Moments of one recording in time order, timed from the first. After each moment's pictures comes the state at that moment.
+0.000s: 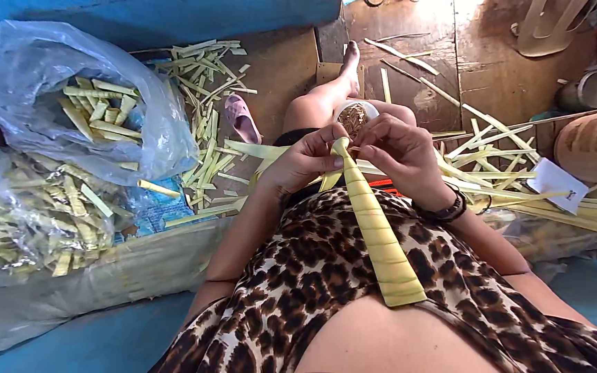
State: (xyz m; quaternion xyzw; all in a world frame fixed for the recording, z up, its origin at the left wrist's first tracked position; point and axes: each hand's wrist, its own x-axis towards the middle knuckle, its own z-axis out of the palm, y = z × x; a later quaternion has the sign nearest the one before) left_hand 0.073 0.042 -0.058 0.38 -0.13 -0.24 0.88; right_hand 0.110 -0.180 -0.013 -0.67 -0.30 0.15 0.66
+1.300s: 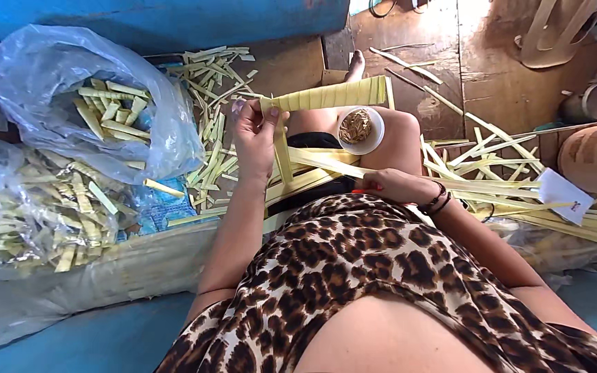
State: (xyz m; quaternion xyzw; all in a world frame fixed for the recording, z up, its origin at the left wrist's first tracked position) left_hand 0.076 0.085 -0.069 0.68 0.18 0.15 0.69; right_hand 0.125 -0.224 -0.107 -0.78 -0.37 0.46 0.20
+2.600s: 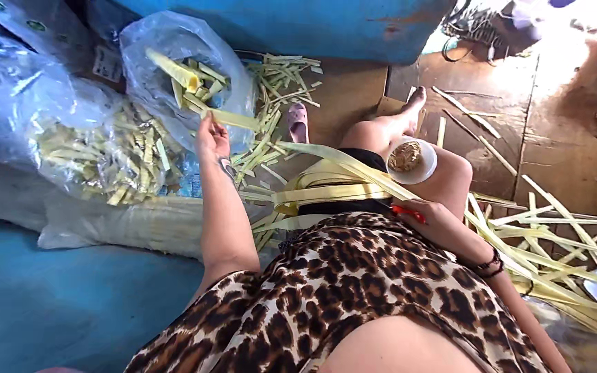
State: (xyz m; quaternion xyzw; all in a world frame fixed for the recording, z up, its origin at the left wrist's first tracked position) left_hand -0.001 0.298 -0.122 0.38 0.48 0.38 0.69; right_hand 0.117 -0.216 -0.078 -0.80 -0.38 0.38 0.27
